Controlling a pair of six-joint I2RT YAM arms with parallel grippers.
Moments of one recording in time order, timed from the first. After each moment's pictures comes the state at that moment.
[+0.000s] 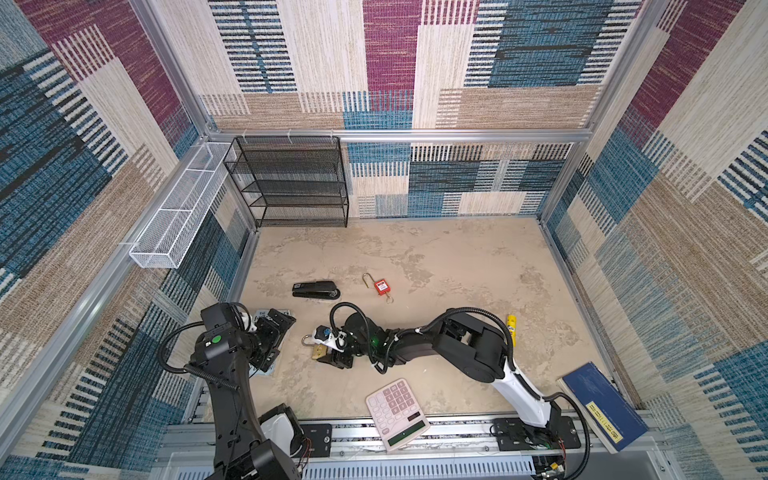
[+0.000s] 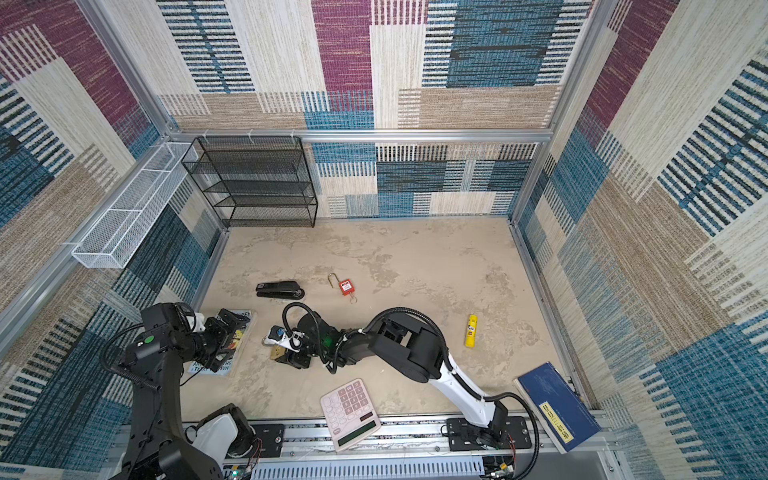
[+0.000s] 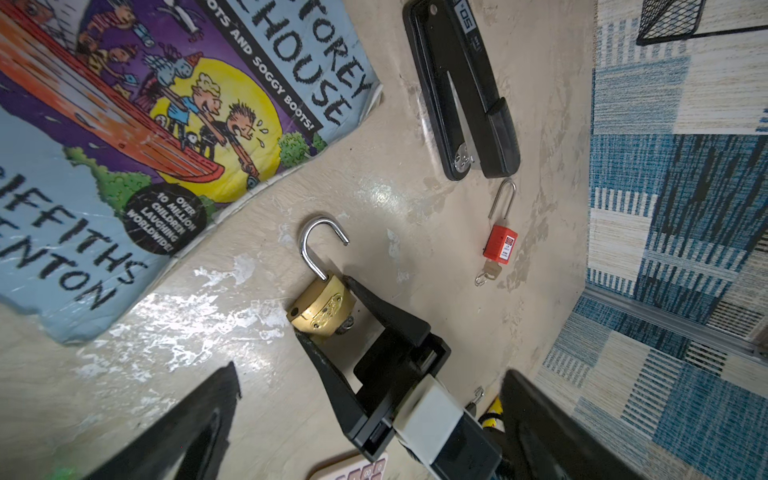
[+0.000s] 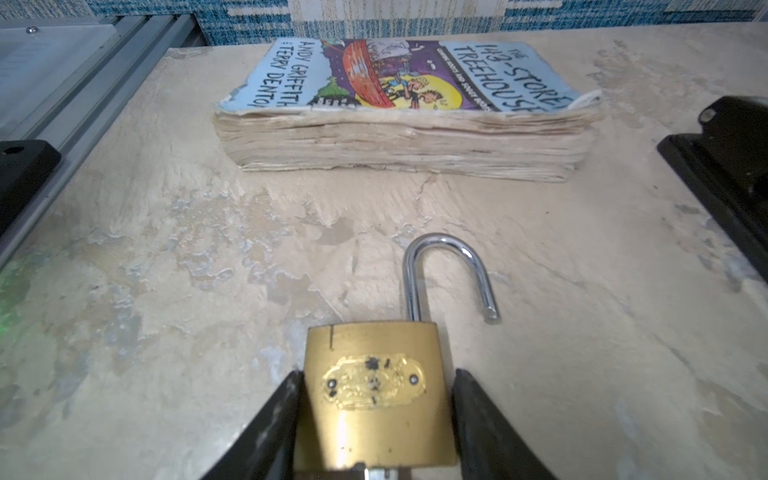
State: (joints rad) left arm 0.54 0.93 0.76 -0.99 0.56 -0.52; right arm 1.10 2.32 1.36 0.45 -0.32 -0.21
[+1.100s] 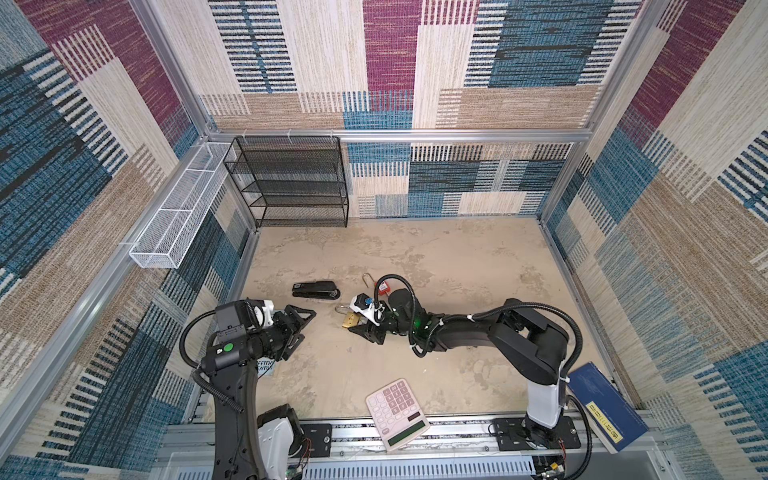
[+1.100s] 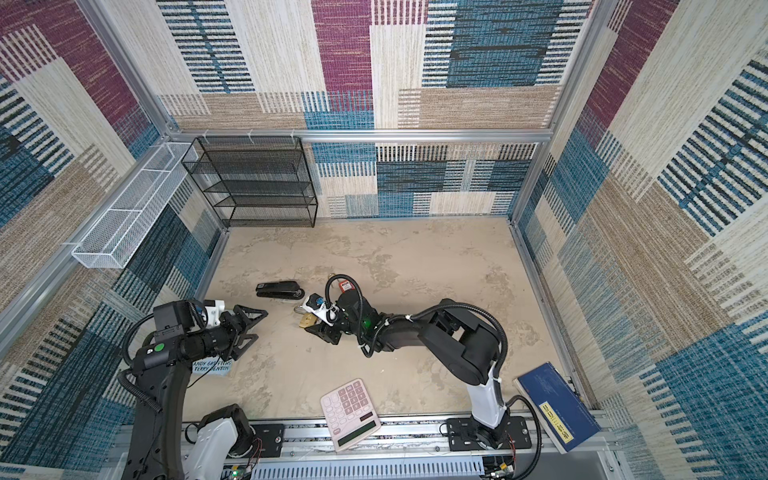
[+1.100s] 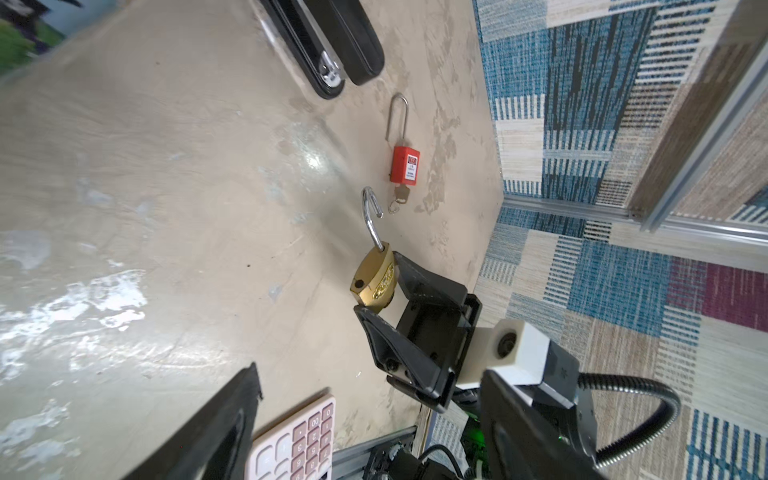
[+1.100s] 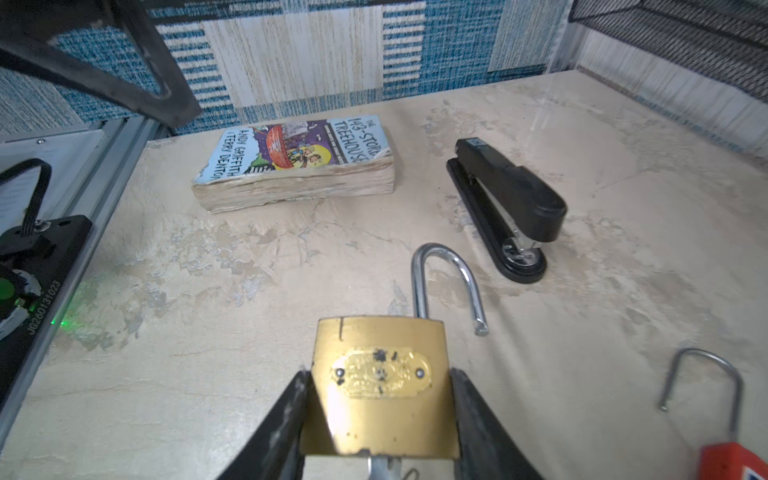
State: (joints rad) left arm 0.32 0.83 0.74 -0.87 0.77 -0.65; right arm 0.92 1.91 1.00 0.53 -0.34 -0.13
